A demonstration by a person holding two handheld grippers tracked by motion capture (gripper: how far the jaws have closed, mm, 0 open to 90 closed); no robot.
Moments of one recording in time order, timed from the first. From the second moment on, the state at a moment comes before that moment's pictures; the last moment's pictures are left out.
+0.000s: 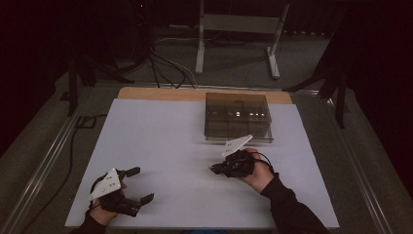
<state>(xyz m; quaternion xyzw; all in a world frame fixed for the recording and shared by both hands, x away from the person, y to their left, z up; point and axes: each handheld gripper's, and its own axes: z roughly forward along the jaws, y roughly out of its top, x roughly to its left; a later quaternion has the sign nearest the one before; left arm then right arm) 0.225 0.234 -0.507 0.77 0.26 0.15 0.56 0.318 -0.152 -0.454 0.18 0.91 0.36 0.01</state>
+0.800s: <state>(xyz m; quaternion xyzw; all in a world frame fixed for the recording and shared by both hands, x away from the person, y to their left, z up) 0.224 0.233 -0.506 0.77 0.26 0.15 0.56 0.323 -0.170 -0.426 0.19 0.90 0.39 0.03</state>
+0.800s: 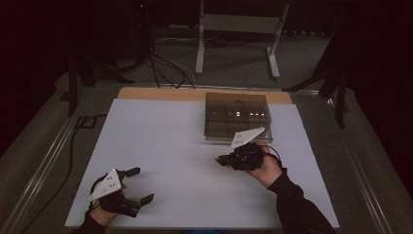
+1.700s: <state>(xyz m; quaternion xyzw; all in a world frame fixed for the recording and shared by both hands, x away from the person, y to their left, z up) 0.224 0.234 -0.506 0.77 0.26 0.15 0.56 0.337 -0.198 -0.393 0.22 0.88 0.41 0.07</state>
